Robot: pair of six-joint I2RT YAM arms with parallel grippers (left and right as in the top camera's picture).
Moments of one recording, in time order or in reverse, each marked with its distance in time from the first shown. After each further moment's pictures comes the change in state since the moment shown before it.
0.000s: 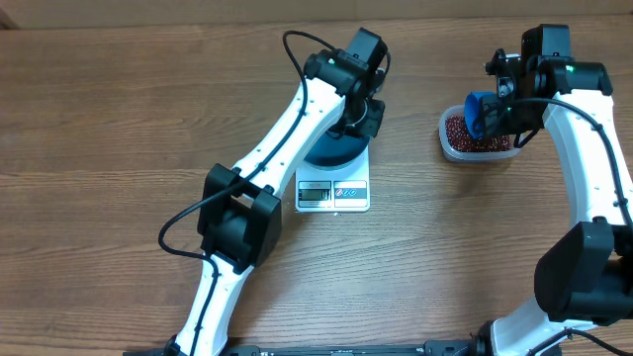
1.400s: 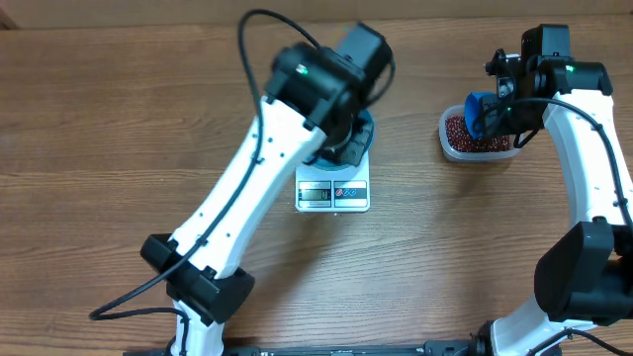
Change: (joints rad) left arm -0.105 -0.340 0.091 -0.529 -0.217 -0.055; right arm 0.000 0.000 0.000 -0.003 -0.001 0.003
